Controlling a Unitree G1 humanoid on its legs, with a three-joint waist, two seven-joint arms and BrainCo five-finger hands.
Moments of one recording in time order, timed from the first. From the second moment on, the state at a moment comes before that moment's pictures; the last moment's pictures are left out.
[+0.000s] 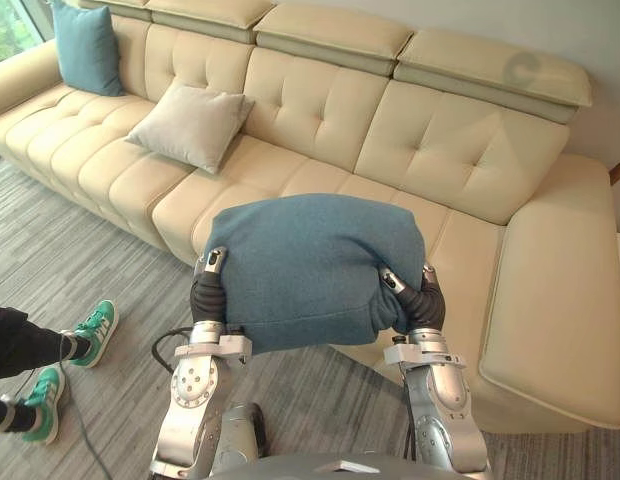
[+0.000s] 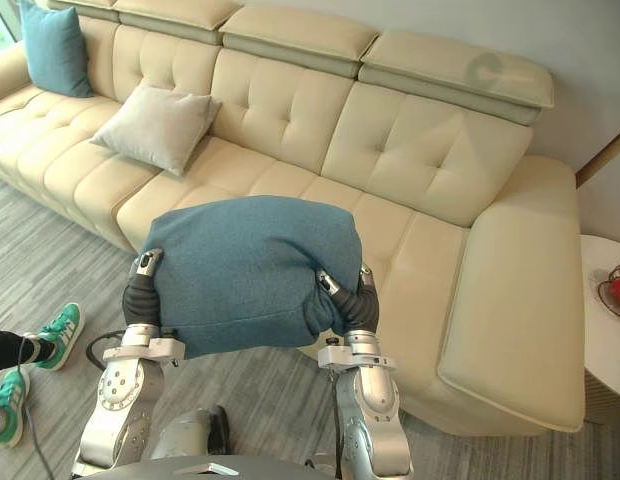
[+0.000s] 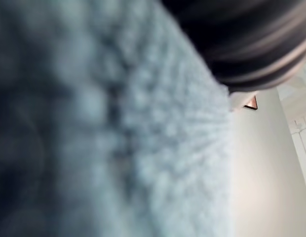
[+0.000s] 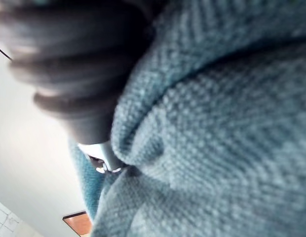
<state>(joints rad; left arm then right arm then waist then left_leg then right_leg) 0.23 0.03 -0.22 -0.31 -0.23 -0.16 0.18 0.26 -0.04 0.12 -0.34 0.30 -0.17 -0.06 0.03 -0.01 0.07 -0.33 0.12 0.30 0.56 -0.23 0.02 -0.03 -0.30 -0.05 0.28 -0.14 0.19</state>
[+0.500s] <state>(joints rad) 0.18 0.05 -0.17 -0.18 -0.23 -0.16 0.17 0.17 -0.06 0.13 -0.17 0.31 -0.17 -0.03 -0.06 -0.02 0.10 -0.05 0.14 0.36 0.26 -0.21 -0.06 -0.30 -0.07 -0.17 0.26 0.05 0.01</state>
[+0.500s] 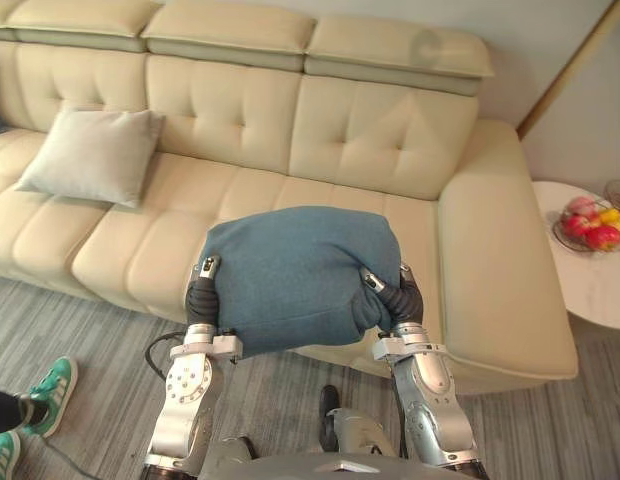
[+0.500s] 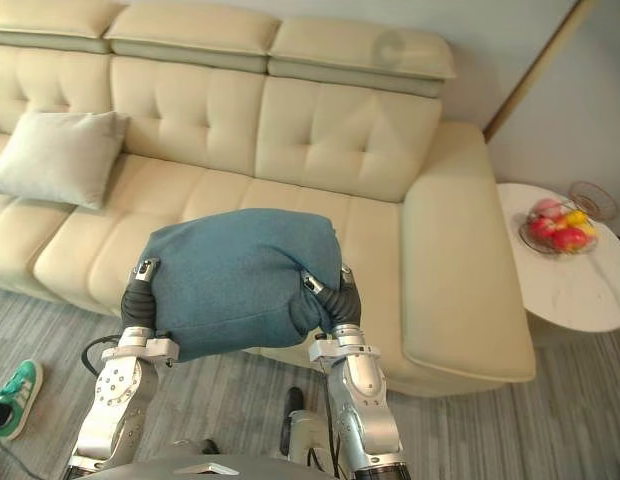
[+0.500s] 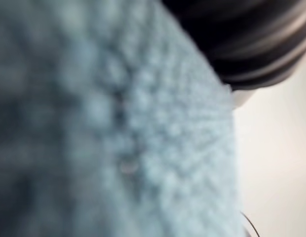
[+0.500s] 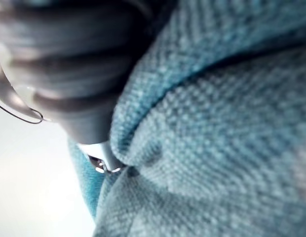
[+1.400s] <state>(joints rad) 0.28 -0.01 -0.19 -0.28 -0.21 -0.16 0.13 0.36 -0.05 0.13 -0.40 0.31 -0.15 -0.02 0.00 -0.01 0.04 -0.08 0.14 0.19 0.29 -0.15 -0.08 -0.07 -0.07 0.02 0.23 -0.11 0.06</state>
